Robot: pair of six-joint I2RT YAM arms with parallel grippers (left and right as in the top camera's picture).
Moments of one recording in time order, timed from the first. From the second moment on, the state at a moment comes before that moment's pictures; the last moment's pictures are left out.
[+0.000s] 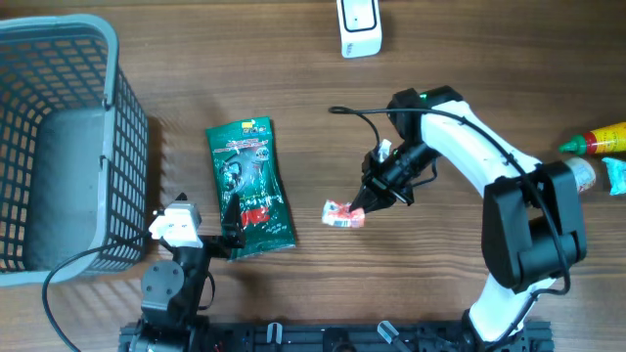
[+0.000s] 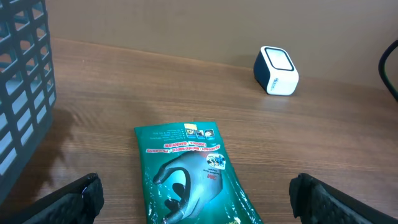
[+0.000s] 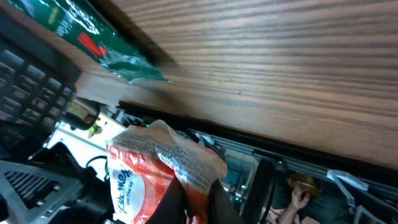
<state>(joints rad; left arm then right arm) -0.16 0.02 0.09 -0.27 -0.03 -0.23 0.34 1.92 1.32 -1.32 -0.81 0.50</state>
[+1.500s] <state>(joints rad) -0.16 0.02 0.09 -0.27 -0.03 -0.23 0.38 1.12 0.97 -0.38 0.25 0.86</state>
